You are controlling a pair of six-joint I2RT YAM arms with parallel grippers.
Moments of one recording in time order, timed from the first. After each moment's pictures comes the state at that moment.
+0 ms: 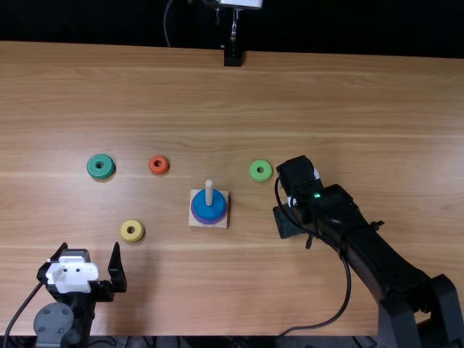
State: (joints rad) left arm -0.03 0.01 0.11 -0.38 -0.02 -0.09; right arm 0.38 1.72 1.09 -0.73 0.17 0.08
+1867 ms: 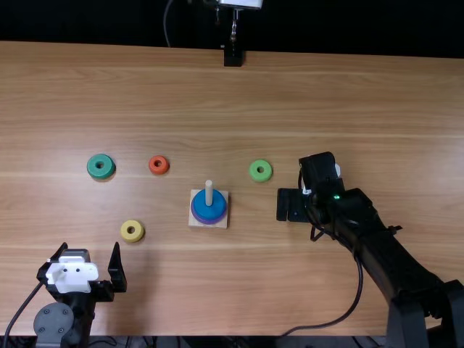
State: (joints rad) left arm -0.03 0.01 0.11 -0.38 -0.02 -0.09; right arm 0.27 1.69 1.02 -0.54 0.06 0.26
